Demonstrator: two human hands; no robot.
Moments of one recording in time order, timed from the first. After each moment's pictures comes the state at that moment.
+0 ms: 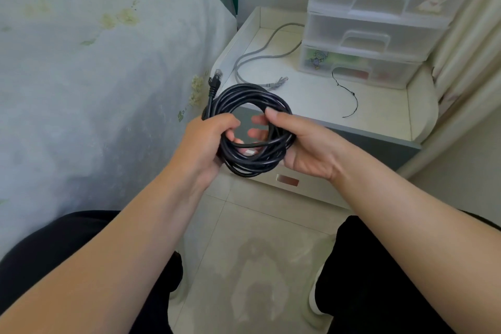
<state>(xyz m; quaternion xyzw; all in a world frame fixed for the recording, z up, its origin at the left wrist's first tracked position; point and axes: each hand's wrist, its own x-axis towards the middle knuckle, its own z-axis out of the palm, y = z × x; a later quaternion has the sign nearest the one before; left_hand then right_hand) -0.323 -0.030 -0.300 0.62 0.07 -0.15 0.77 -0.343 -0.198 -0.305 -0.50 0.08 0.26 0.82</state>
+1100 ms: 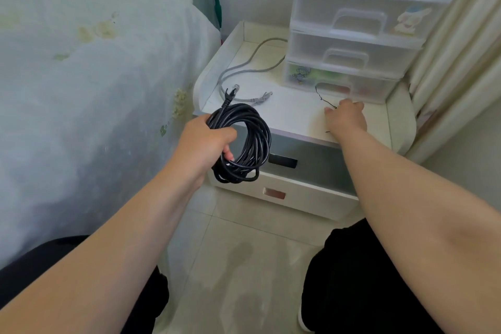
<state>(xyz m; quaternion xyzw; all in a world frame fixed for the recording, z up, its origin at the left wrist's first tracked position) -0.289 -0.048 -0.302 0.79 0.00 -0.10 0.60 -0.245 -0.335 -0.362 -0.90 0.36 -0.03 0.24</state>
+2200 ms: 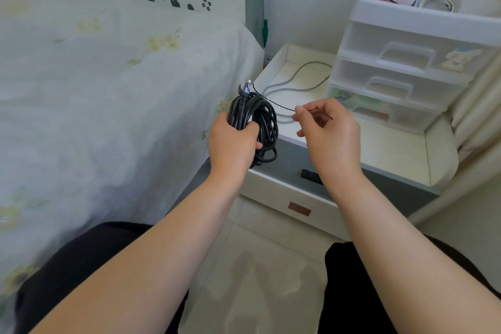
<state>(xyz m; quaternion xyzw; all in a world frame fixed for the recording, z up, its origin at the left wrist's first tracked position) -0.298 -0.025 -0.285 0.75 0.09 0.09 0.65 -0.325 -0.156 -0.269 -0.82 0.11 -0.23 0.51</state>
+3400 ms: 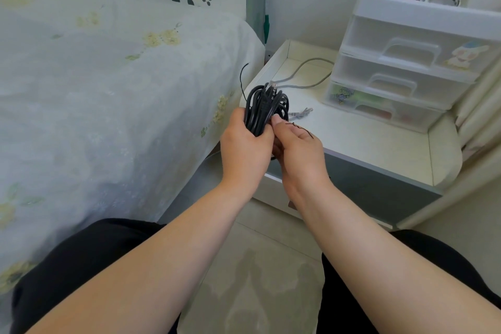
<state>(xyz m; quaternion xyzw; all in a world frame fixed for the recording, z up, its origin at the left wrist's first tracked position) -0.304 -0.042 -0.298 0.77 0.01 0.17 0.61 -0.324 -0.116 -0.292 -0.54 0.14 -0.06 0.83</state>
